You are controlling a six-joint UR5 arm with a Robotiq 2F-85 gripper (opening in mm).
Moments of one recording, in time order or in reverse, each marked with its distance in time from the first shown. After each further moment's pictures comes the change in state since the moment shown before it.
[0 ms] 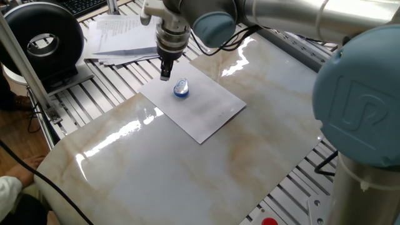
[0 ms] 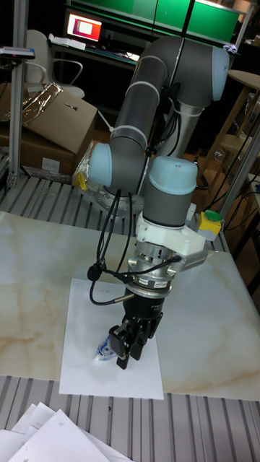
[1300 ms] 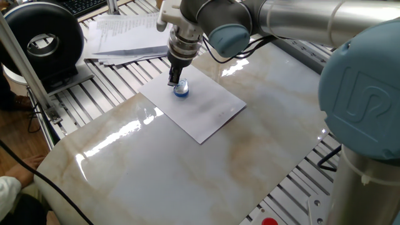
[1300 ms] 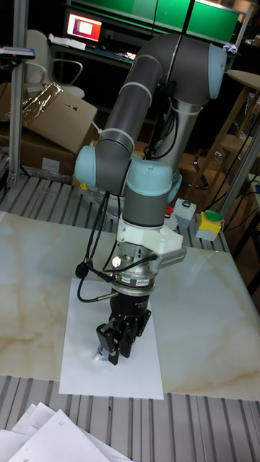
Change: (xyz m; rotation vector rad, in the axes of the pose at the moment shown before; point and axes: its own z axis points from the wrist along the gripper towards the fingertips) arm 0.029 0.005 0.014 -0.029 -0.035 0.042
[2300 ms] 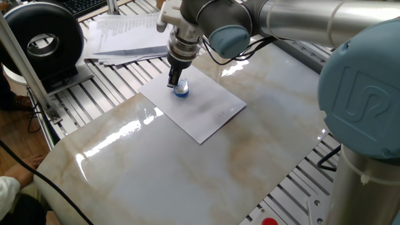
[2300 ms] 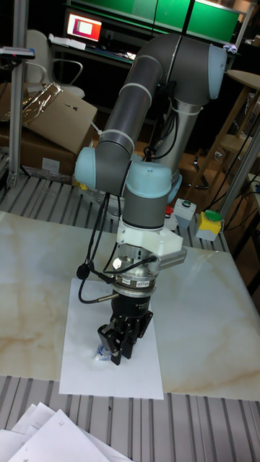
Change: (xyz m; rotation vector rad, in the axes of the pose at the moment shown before) arm 0.001 0.007 0.005 -0.016 -0.002 0.033
